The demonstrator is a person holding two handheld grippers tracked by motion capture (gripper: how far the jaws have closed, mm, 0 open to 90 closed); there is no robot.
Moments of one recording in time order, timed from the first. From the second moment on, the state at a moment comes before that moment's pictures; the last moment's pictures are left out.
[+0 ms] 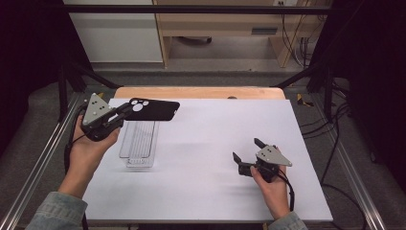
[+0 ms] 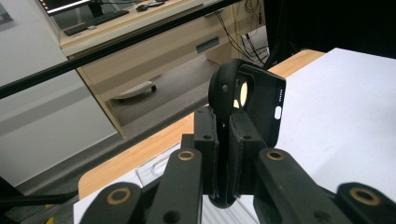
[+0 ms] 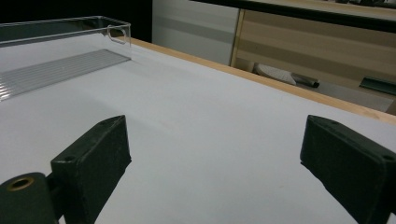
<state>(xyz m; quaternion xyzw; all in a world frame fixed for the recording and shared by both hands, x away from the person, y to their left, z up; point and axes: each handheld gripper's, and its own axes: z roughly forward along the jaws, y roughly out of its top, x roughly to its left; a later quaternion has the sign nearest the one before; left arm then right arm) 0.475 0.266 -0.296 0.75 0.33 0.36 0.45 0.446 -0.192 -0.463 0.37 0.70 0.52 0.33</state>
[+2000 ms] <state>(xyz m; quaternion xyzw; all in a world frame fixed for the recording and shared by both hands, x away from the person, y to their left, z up) 0.554 0.275 -0.280 0.81 0.28 0.43 0.29 0.417 -0.230 -0.474 0.35 0.67 0.54 0.37</state>
